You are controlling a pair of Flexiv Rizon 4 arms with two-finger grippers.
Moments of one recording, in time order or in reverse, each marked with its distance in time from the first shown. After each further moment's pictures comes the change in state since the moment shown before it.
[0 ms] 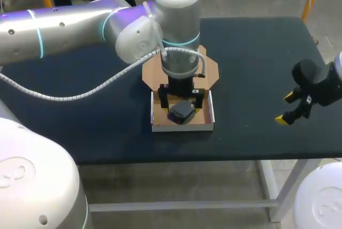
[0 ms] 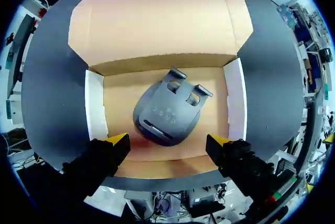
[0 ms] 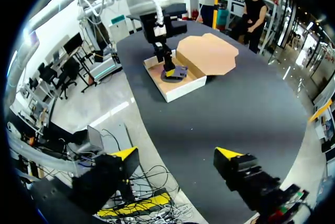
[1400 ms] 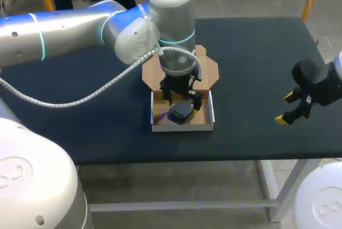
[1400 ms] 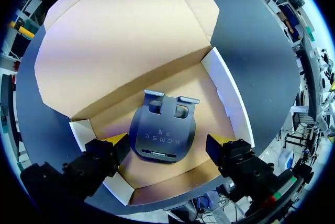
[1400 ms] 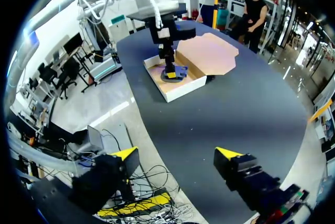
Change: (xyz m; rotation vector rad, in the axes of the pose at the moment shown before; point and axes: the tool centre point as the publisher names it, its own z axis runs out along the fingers) left arm -0.002 -0.023 0.011 0.011 0.033 0.411; right arm 0.000 0.000 -0.001 0.002 0.000 0.001
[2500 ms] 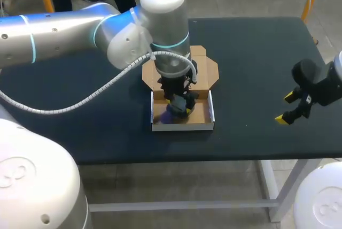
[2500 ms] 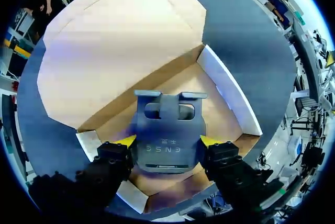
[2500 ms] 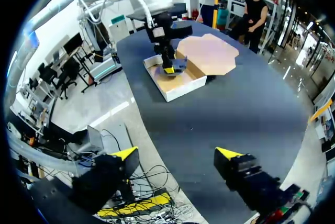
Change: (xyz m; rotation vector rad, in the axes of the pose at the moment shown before) left arm -0.011 -0.002 0.000 0.055 0.001 0.138; right arm 0.000 0.000 0.000 0.000 0.001 0.000
